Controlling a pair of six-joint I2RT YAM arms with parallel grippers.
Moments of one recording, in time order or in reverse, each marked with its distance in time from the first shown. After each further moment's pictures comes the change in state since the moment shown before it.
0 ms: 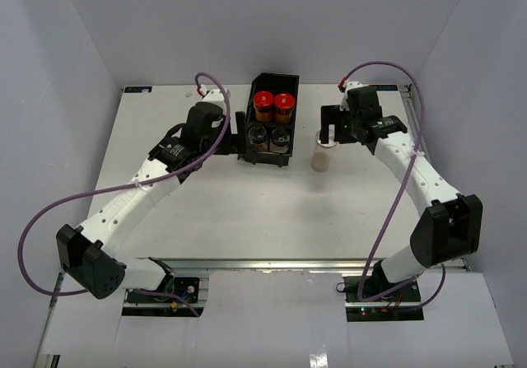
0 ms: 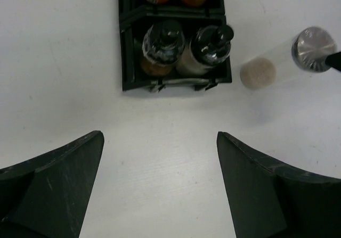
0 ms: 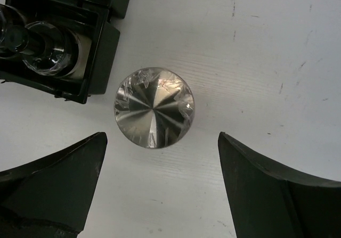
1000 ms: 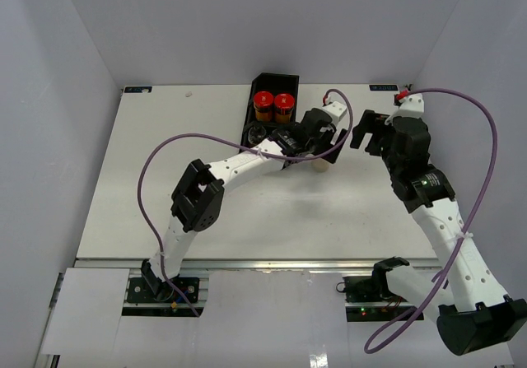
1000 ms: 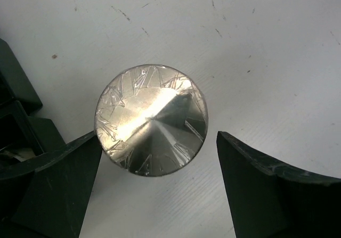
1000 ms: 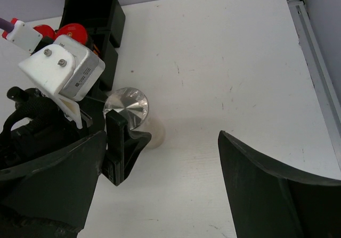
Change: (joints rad) left arm -0.320 0.856 0.595 0.277 0.043 0.234; right arm -0.024 -0.549 -0.298 0.178 0.234 0.092
